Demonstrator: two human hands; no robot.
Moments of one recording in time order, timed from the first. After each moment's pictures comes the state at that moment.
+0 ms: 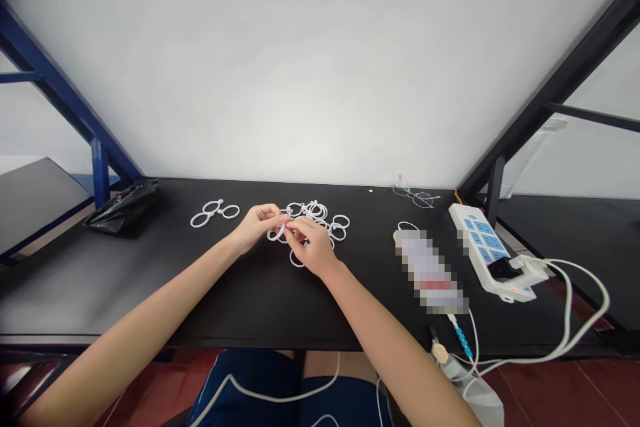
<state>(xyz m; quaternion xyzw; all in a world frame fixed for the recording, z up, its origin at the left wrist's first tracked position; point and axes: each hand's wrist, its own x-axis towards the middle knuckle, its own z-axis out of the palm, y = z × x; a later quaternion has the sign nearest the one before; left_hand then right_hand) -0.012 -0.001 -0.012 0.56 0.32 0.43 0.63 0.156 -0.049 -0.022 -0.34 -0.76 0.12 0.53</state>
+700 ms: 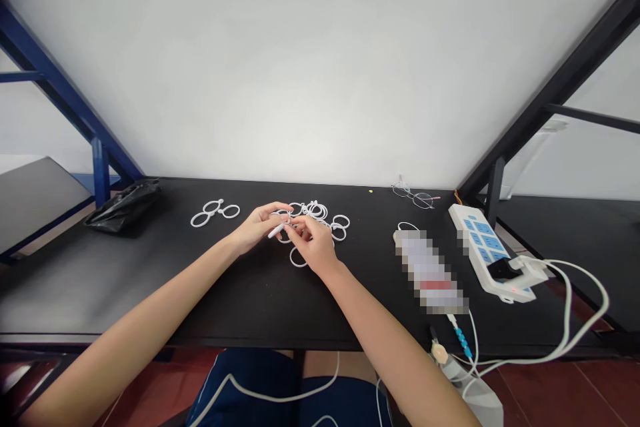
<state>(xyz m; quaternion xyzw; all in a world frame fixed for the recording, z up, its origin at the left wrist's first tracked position) -0.013 -0.003 -0.007 0.57 0.32 0.38 0.65 0.157 -0.049 -0.025 -0.43 -0.71 0.16 0.54</state>
